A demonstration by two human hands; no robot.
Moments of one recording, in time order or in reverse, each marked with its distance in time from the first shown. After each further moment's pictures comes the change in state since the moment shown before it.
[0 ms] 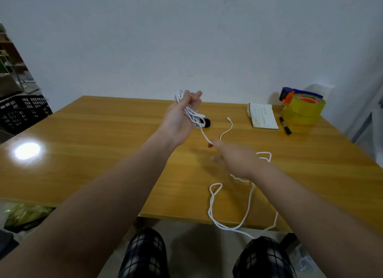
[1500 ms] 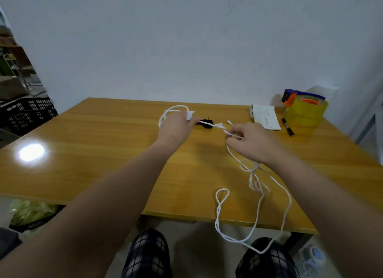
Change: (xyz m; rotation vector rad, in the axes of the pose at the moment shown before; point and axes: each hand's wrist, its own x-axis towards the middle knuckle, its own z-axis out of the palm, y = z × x) left_hand -0.005 -0.006 -0.033 1.717 0.219 0.326; right_hand -0.018 -0.002 -0.048 0.281 0.224 0.111
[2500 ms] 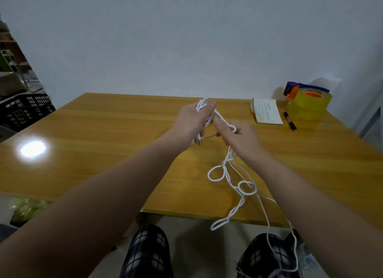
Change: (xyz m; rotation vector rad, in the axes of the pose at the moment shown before) left_hand -0.020 0.039 0.000 -0.906 -0.165 -0.114; right_hand 0.006 -0.004 0.039 0.537 0.189 -0.077
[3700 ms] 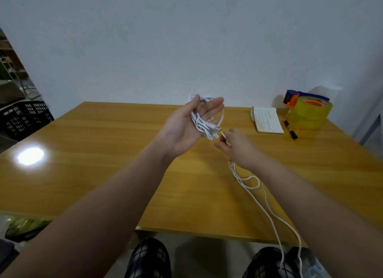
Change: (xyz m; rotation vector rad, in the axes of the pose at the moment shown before) left_hand 0.001 0.026 -0.018 -0.758 -0.387 -0.138; right_hand 0.040 0.030 0.001 -0.483 -0.254 0.044
